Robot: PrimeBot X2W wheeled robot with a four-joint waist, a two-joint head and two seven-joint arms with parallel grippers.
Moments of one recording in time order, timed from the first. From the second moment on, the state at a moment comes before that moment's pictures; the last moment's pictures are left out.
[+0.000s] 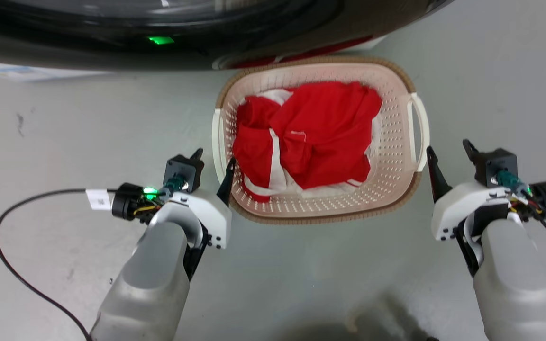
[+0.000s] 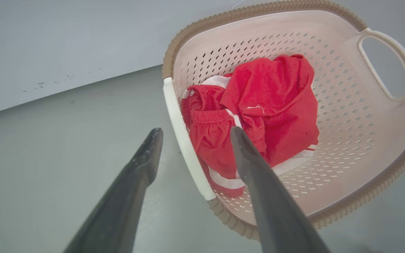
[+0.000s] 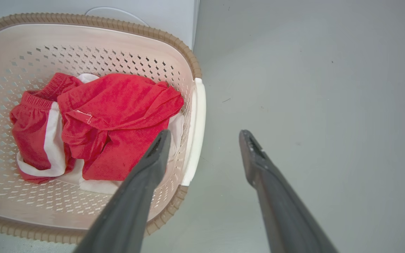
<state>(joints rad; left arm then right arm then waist) -0.68 0.05 -0.25 0.94 -0.09 -0.12 -0.26 -0.60 -0.05 -0.15 0.83 -0.23 0.13 -0.26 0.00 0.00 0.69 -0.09</state>
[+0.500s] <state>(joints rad) -0.83 0.07 -0.27 1.00 -0.09 -0.12 -0.26 -0.77 -0.05 -0.17 0.98 -0.23 0.13 -0.26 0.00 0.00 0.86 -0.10</state>
